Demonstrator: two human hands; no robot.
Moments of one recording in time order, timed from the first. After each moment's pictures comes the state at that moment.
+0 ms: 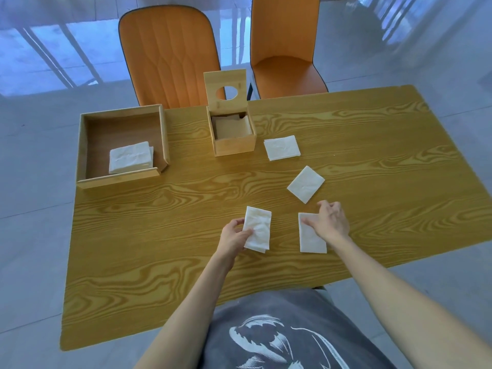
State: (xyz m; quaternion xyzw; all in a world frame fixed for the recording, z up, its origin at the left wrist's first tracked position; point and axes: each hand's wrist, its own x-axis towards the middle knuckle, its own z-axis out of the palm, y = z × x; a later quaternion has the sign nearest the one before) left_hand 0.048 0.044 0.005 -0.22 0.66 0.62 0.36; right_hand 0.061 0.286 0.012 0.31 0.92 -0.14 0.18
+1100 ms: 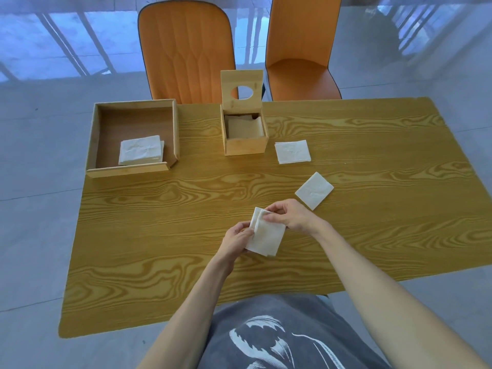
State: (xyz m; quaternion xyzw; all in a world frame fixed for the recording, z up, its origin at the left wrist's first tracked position) left_hand 0.053 0.036 0.000 -0.21 0.62 0.66 0.37; right_hand 0.013 0.226 0.030 0.12 0.78 -0.52 0.34
